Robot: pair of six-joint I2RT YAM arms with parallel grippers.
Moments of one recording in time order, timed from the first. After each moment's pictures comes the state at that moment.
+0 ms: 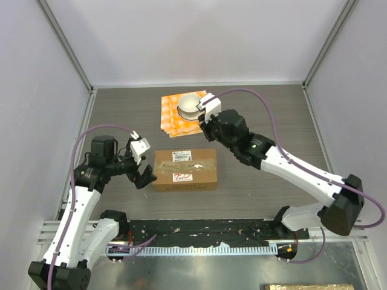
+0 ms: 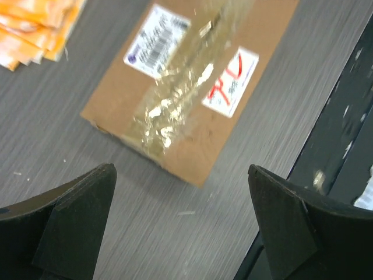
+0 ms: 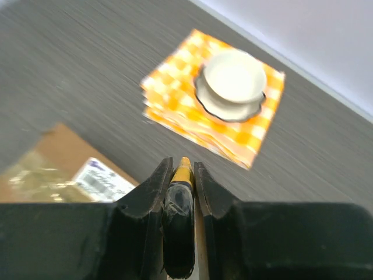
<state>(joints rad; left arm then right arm) -0.15 0.78 0.86 -0.82 0.73 0.50 0.86 1.30 1.21 -0.18 0.21 -0.06</state>
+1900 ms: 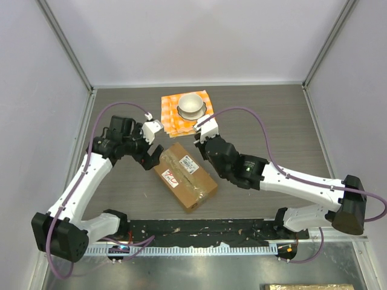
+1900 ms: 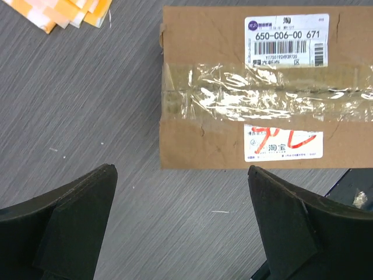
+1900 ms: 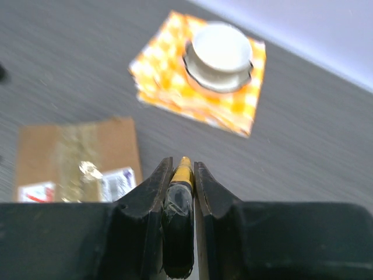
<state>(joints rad) -0.29 1.11 1.01 -0.80 0.40 0.47 1.12 1.25 1.00 -0.15 0.71 0.05</state>
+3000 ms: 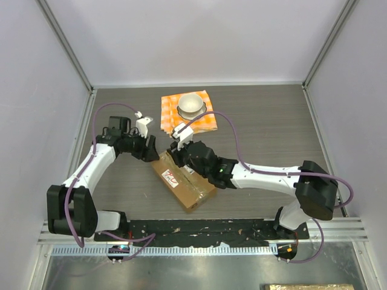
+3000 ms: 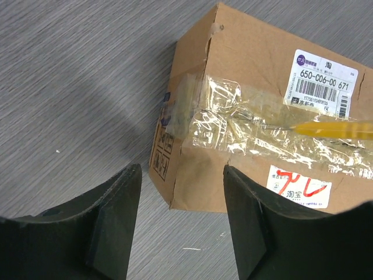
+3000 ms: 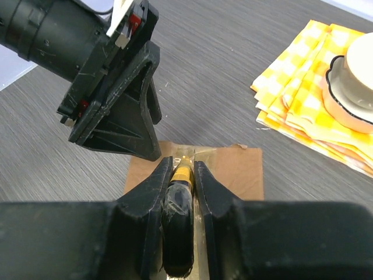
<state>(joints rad) -0.11 1.32 0.91 -0.57 0.61 0.25 1.12 1.53 1.00 0.31 0.34 0.16</state>
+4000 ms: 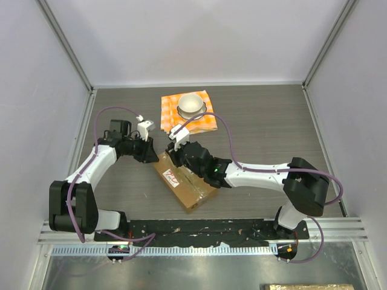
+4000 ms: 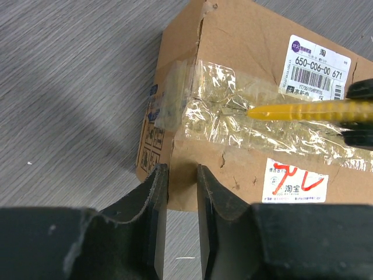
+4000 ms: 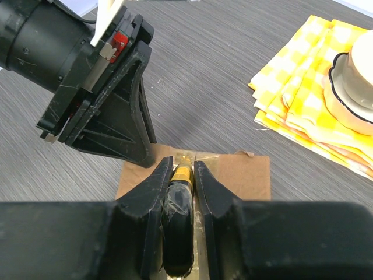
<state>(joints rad) -0.10 1.35 0.85 -0.51 0.70 0.26 1.10 1.61 1.01 0.37 0.34 0.13</state>
